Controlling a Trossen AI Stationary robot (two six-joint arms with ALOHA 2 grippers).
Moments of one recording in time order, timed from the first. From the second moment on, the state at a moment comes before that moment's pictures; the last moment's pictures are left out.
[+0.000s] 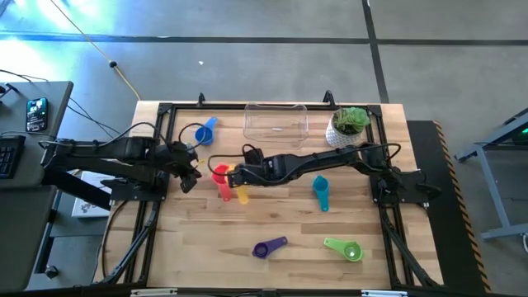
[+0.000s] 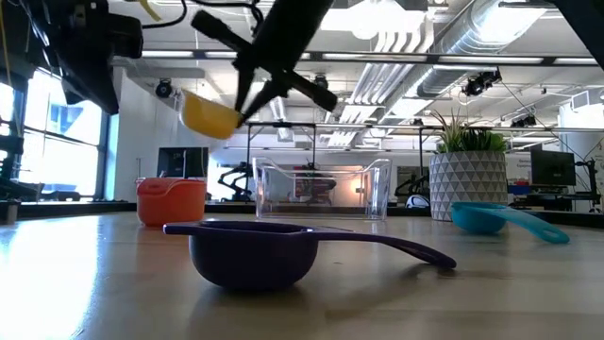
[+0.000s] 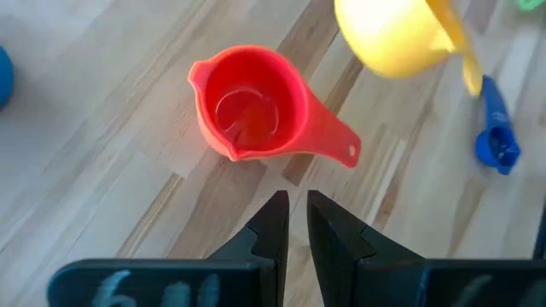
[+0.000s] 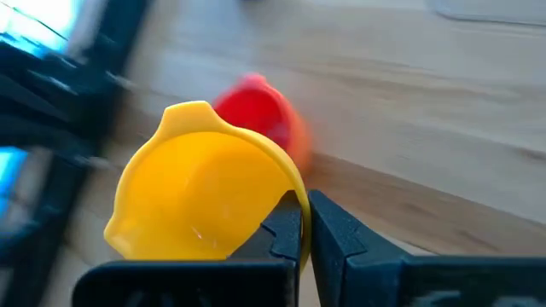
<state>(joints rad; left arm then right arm) 0.02 0.73 0.68 -0.89 -0.01 -0.60 0.10 2.16 1.91 -0.69 0.37 1.30</state>
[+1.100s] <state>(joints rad) 0.02 0.46 0.68 -0.89 0.00 -0.63 0.00 2.18 1.91 -0.40 0.38 1.24</state>
